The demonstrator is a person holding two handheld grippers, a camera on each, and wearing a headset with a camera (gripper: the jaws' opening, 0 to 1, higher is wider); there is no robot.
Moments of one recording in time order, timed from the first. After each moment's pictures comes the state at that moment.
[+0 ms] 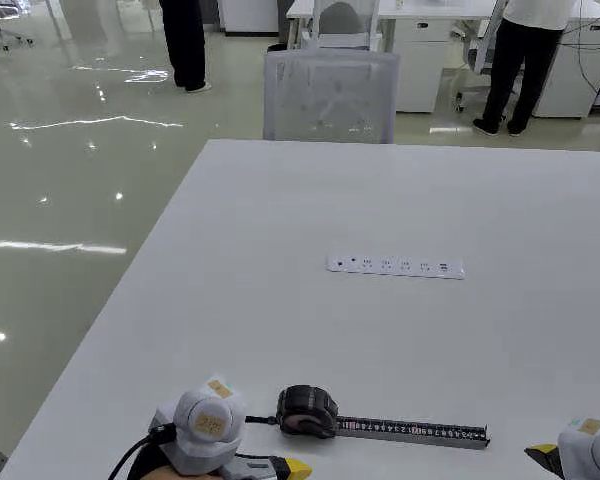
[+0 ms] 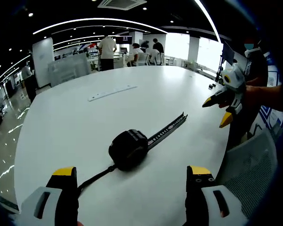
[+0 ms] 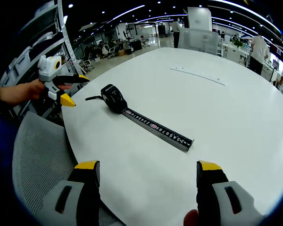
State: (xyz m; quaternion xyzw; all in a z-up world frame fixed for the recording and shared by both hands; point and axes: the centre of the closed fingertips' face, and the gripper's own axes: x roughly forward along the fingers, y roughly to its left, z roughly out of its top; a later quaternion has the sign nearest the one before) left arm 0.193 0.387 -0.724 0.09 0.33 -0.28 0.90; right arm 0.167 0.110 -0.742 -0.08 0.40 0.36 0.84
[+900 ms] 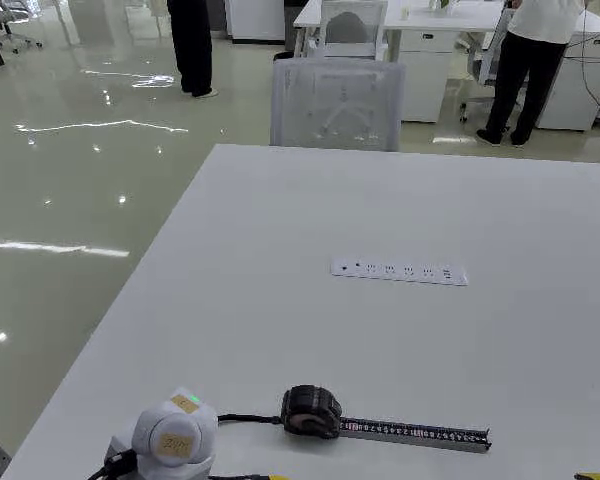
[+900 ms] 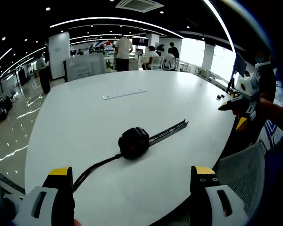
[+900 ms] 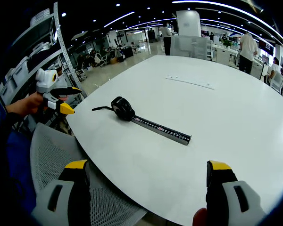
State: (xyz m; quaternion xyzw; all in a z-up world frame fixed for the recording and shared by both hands) left arm 0.151 0.420 -0.682 0.05 0.34 -0.21 0.91; right arm 0.121 0.103 -0.682 -0.05 0.39 0.32 0.86
